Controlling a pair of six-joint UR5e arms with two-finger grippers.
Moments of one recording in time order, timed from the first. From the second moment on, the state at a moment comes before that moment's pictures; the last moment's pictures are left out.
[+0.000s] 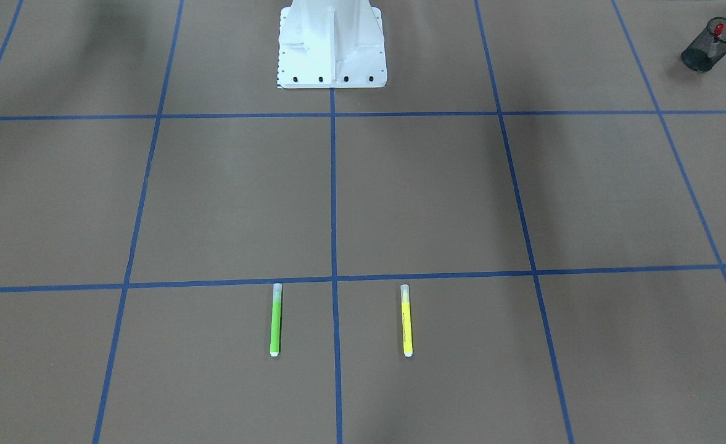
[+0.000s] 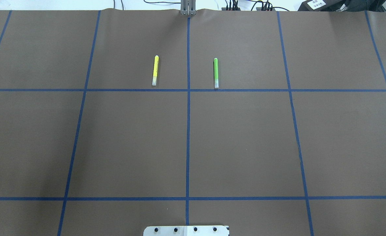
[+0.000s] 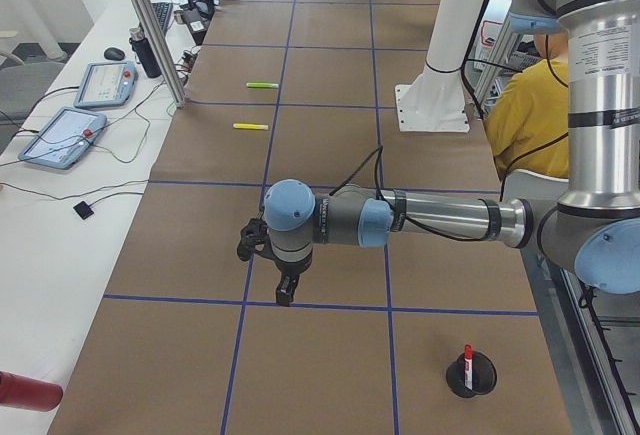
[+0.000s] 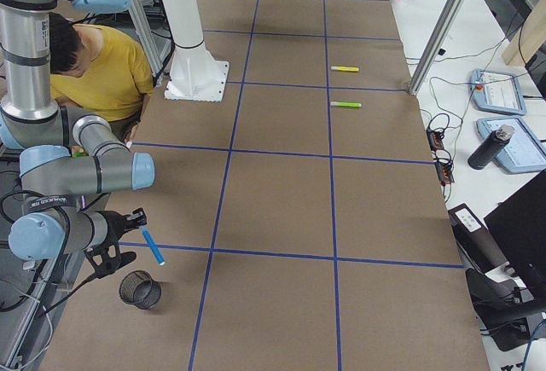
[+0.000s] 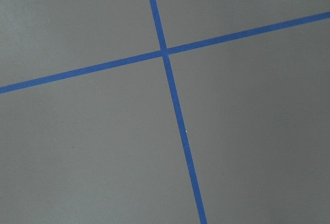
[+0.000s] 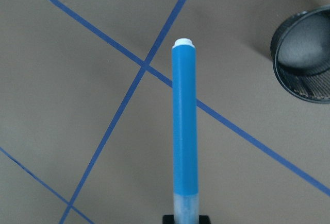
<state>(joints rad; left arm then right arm) -1.59 -1.45 -1.76 -1.56 -2.37 0.21 2.47 -2.19 2.02 -2.60 2.34 -0.28</state>
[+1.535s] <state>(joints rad) -1.59 -1.41 -1.77 -1.65 -2.37 0.21 2.63 -2.09 1.69 -2.46 2.14 -0.36</state>
